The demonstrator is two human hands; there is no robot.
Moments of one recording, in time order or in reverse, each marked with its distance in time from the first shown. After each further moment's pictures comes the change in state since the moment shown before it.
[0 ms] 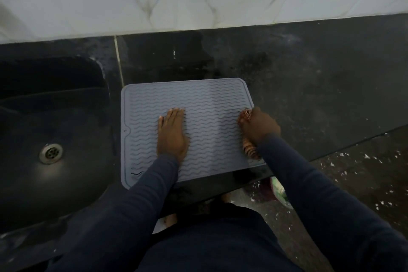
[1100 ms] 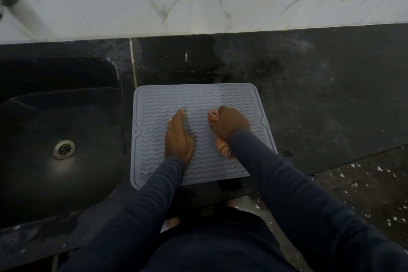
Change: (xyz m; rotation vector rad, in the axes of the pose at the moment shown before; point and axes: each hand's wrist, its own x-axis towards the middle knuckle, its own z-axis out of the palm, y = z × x) left_hand -0.003 0.005 -0.011 -0.392 0.083 -0.238; right_hand -0.004 -0.093 0.028 -0.017 -0.075 -0.282
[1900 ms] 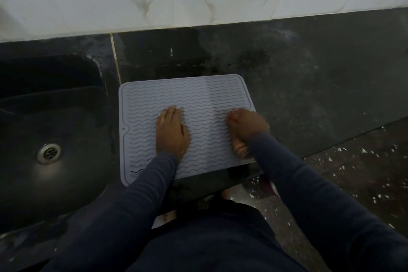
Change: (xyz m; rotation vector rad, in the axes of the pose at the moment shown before) left_hand 0.004 -0.008 0.008 0.371 -0.084 0.222; right_hand -0.024 0.072 -0.009 -0.004 0.023 0.149
